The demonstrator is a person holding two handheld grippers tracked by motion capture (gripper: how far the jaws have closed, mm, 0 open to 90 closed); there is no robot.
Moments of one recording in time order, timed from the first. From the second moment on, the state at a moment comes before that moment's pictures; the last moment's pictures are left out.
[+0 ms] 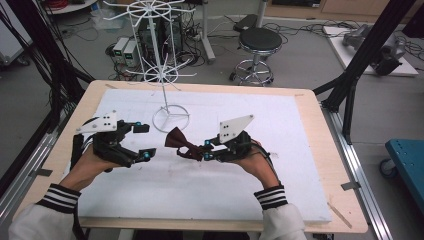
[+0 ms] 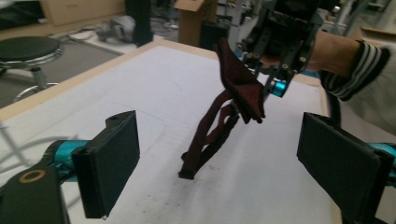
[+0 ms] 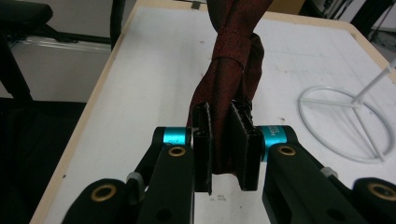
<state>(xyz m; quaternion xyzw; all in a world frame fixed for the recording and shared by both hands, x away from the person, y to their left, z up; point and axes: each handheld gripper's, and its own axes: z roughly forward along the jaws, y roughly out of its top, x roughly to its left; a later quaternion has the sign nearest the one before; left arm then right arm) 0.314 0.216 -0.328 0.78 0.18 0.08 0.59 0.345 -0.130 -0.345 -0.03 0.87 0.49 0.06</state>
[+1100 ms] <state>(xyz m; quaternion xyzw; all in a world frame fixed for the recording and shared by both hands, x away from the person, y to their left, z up) 0.313 0.178 -0.321 0.83 0.10 0.02 0.56 0.337 -0.115 -0.346 -0.08 0.86 0.50 0.05</state>
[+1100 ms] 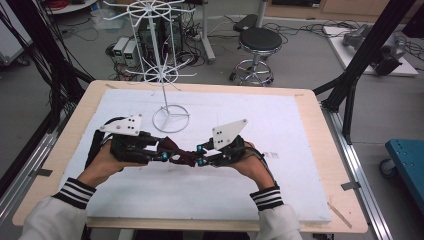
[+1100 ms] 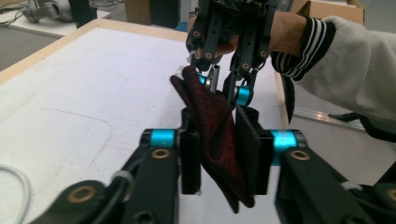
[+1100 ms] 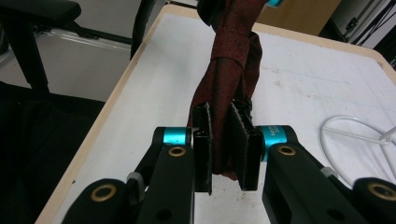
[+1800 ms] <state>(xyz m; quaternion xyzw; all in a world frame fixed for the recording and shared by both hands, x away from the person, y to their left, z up) 0.312 0.189 -0.314 0.82 0.11 0.05 0.56 0.334 -0.120 -0.345 0.04 0.81 0.58 0.11</state>
